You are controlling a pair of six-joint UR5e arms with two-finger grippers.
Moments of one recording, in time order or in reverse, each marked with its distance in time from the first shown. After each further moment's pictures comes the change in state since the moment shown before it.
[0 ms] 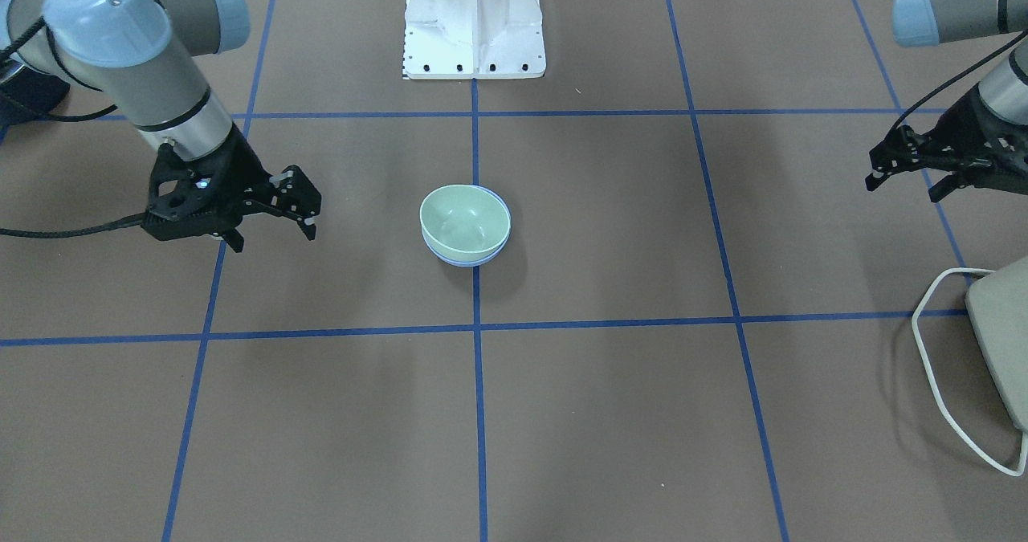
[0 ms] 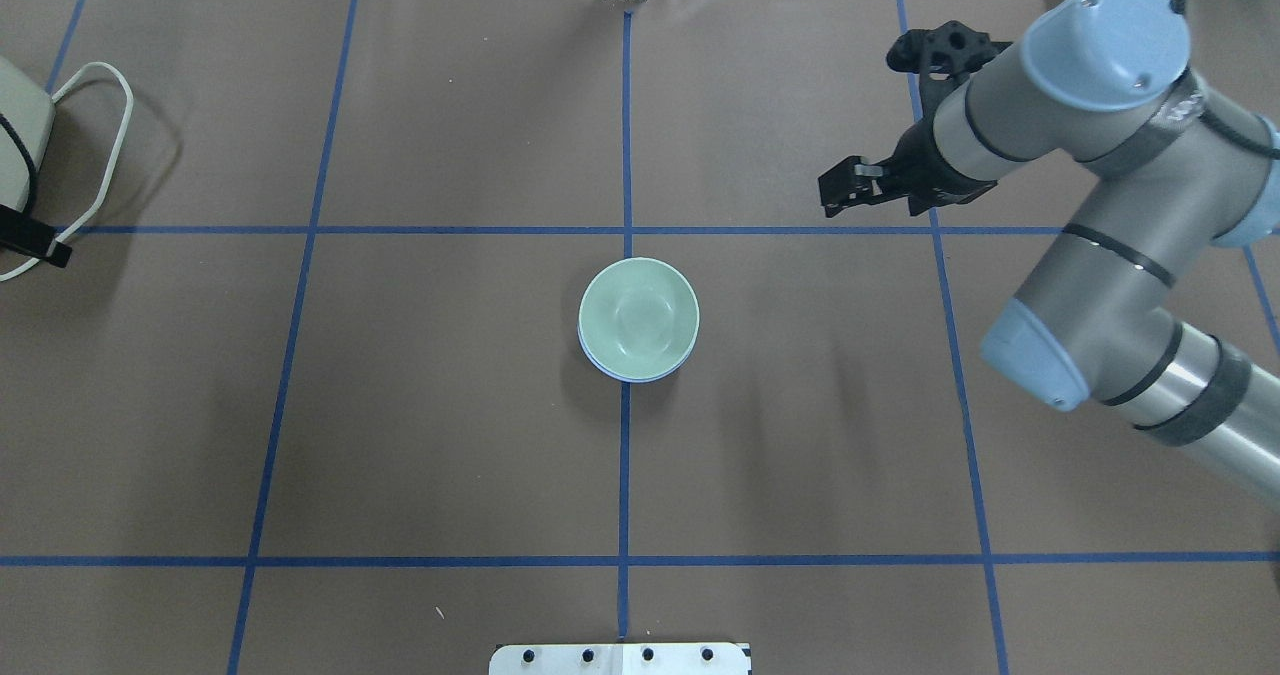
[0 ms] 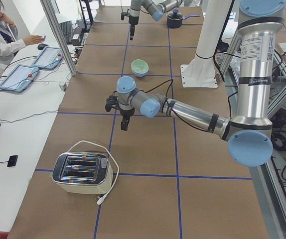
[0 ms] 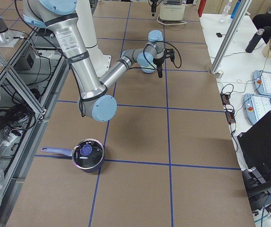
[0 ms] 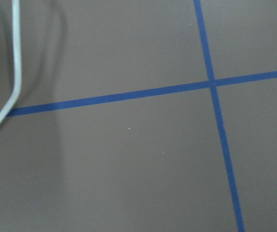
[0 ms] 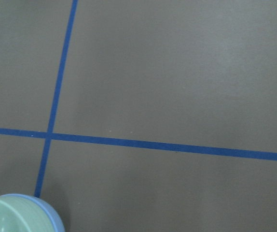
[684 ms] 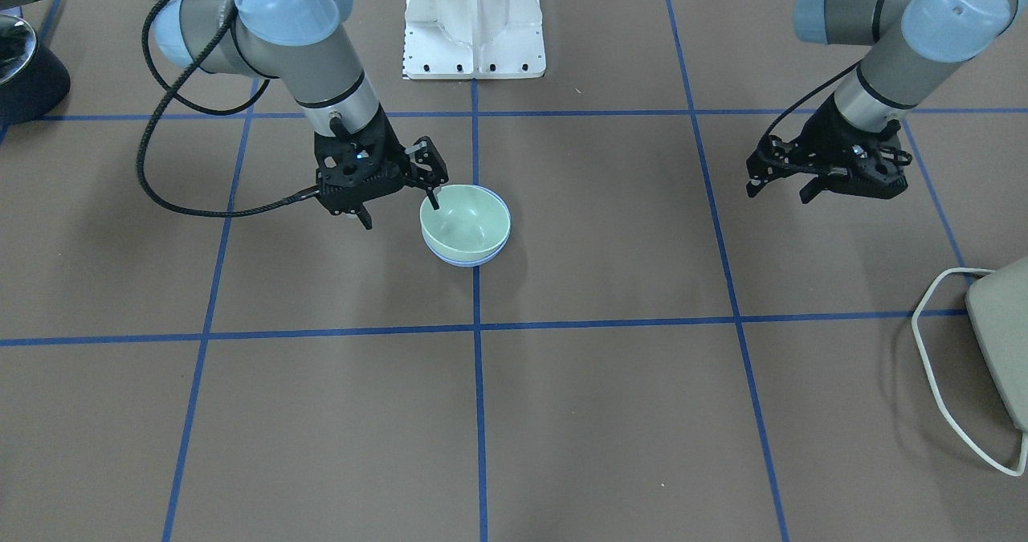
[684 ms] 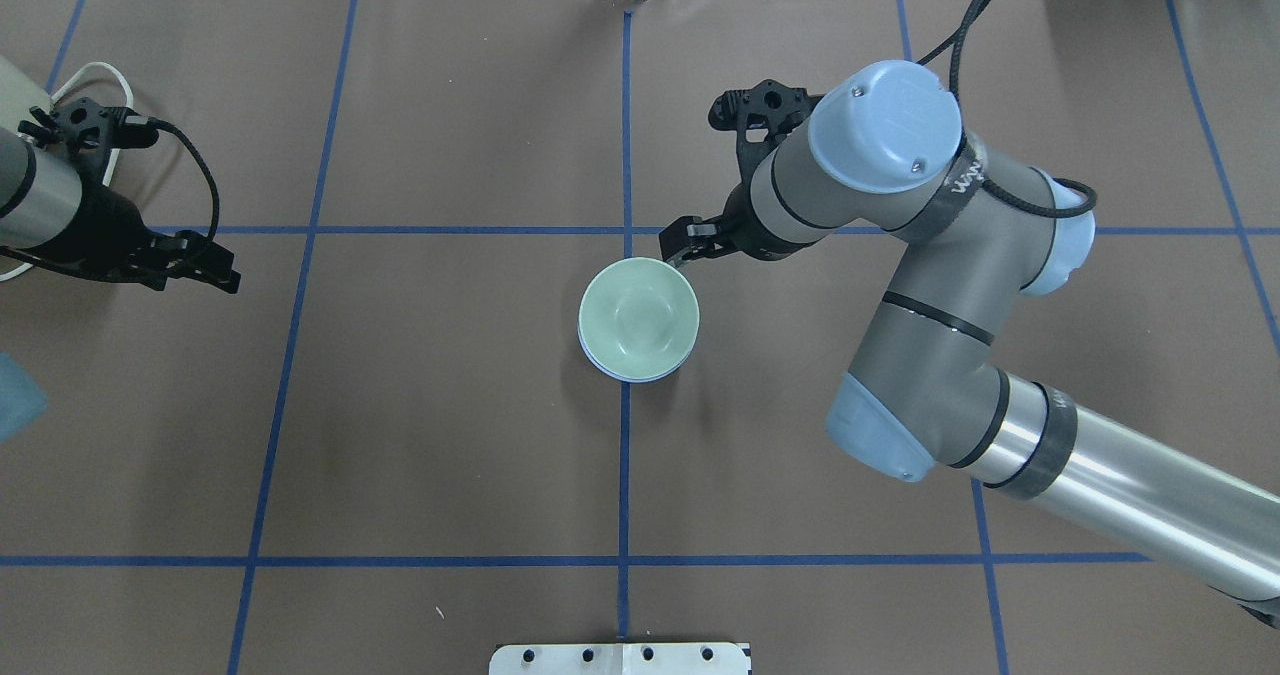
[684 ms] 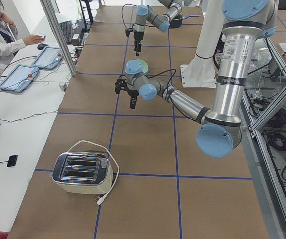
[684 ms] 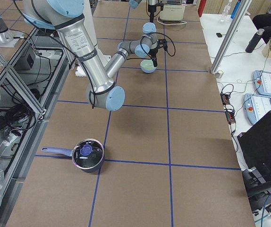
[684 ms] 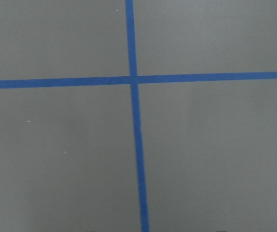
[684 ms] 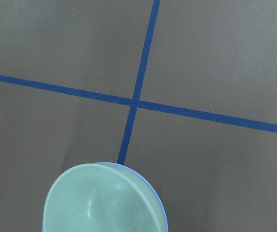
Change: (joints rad) left arm 0.243 -0.096 -0.046 -0.085 0.088 -0.405; right arm -0.207 0.203 -0.062 0.005 -0.152 0.104
